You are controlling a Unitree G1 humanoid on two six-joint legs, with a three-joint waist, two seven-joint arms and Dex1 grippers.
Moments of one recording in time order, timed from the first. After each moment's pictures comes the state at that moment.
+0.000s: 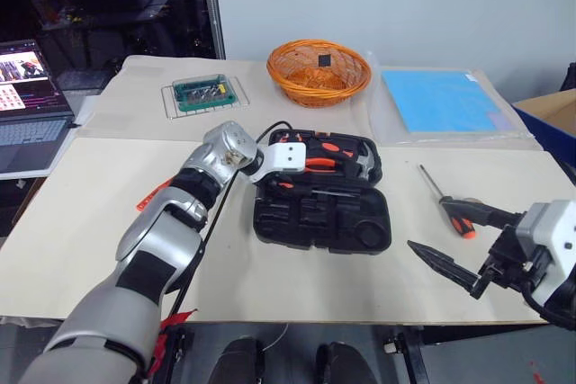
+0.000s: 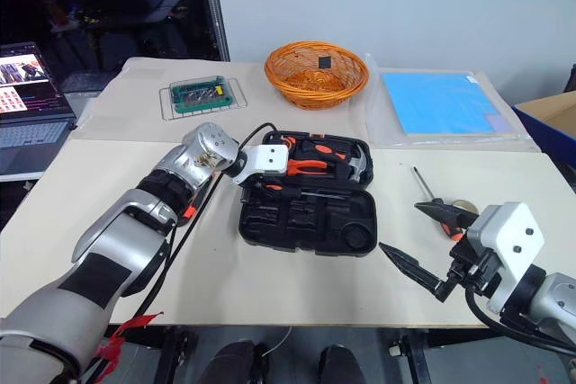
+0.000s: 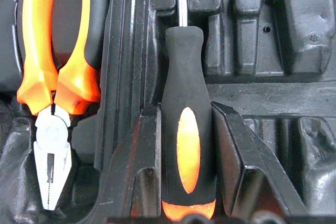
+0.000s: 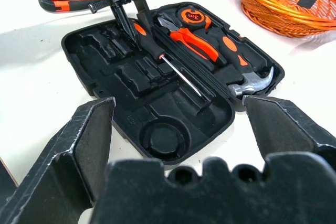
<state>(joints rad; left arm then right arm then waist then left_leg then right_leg) -1.24 0.33 -0.52 1.01 0.18 0.00 -1.24 0.32 -0.80 -0.65 -0.84 0.69 0.58 0.75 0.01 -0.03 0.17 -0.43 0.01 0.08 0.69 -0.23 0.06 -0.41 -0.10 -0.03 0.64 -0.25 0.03</state>
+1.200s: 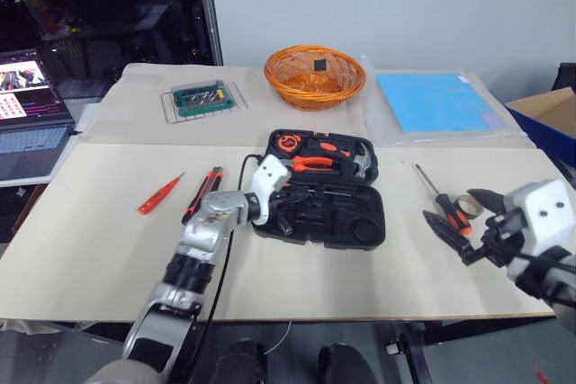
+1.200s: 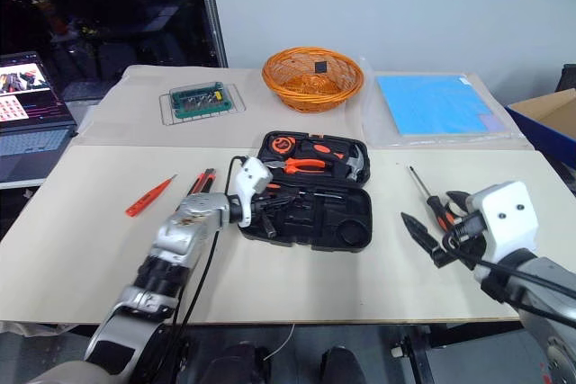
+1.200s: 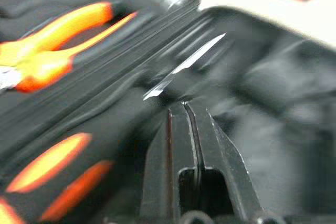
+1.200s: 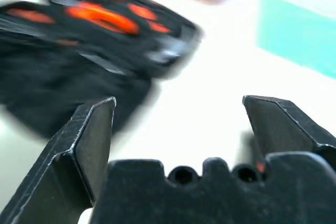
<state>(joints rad) -0.61 0.26 -0.10 0.11 -0.27 0.53 -0.93 0.15 -0.78 -0.52 -0.81 0.59 0.91 0.31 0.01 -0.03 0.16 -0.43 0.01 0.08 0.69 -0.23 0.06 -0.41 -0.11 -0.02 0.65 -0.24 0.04</state>
